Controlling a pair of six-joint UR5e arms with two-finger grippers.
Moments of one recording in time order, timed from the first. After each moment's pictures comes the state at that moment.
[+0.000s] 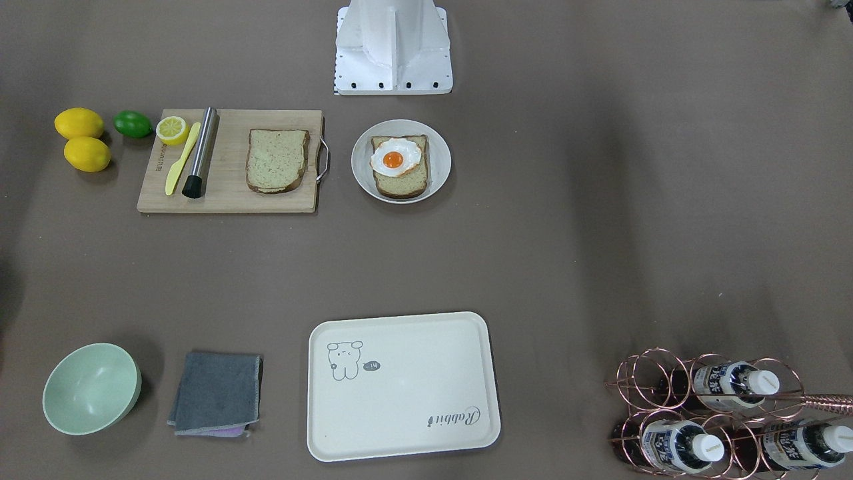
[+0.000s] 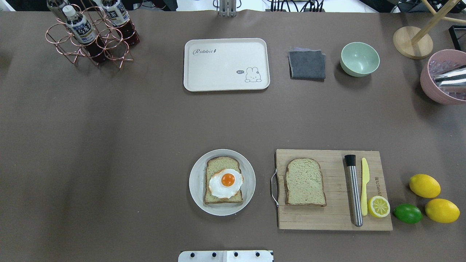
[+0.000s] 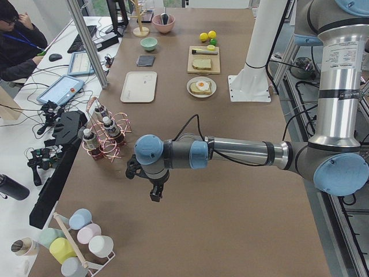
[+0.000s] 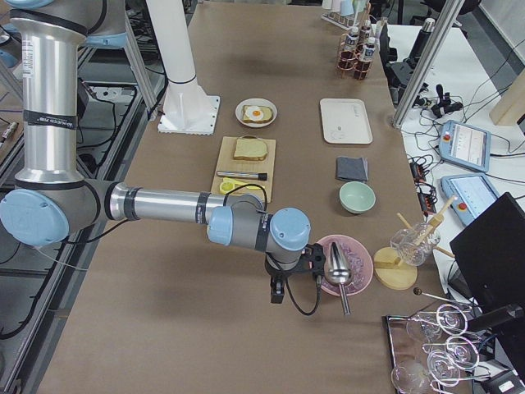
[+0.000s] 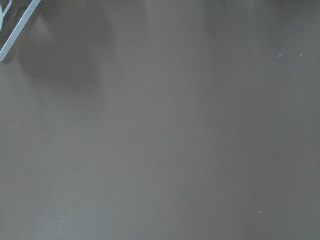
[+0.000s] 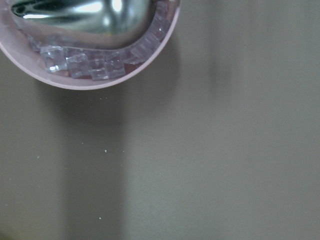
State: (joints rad) left arm -1.59 -1.56 -1.66 -1.47 -2.49 0.22; right arm 1.61 -1.66 1.66 -1.66 2.35 -0.11
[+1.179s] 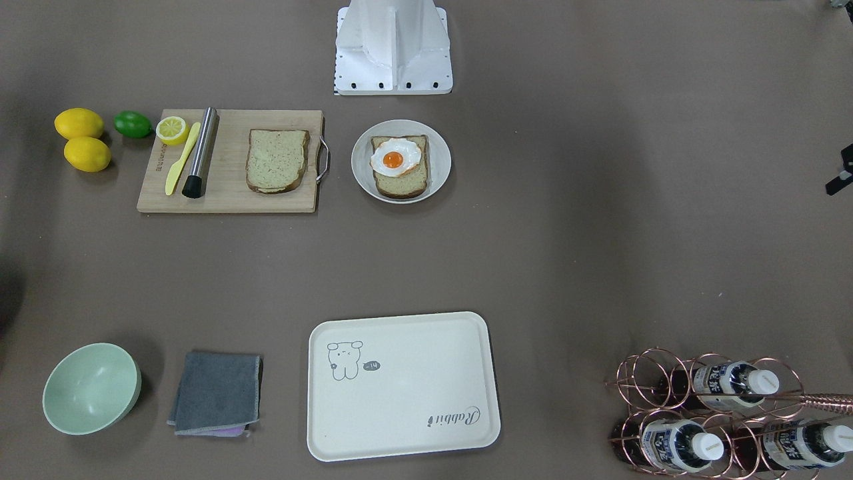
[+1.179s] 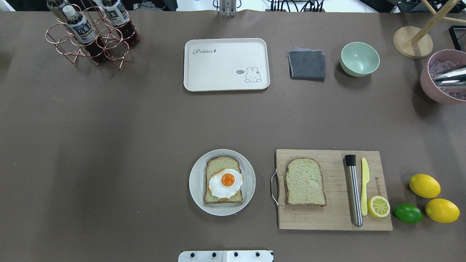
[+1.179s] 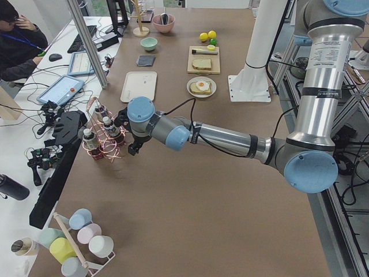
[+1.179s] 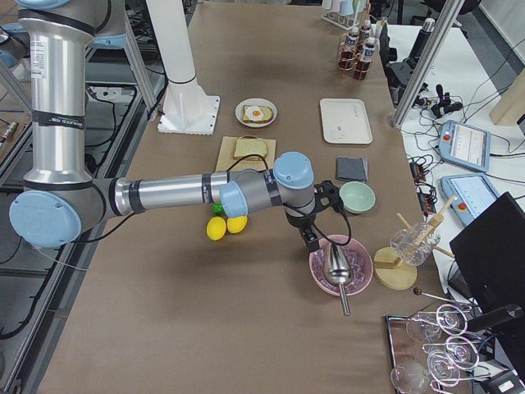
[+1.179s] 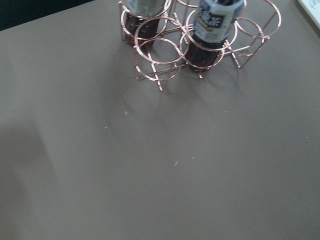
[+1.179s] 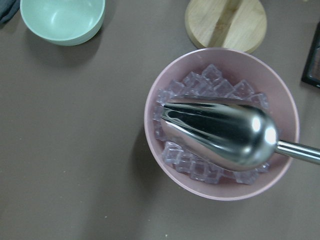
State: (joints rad) left arm -1.43 -1.70 -1.67 -1.90 -2.52 0.02; right arm 1.48 -1.64 1.77 -1.35 2.34 -0.09
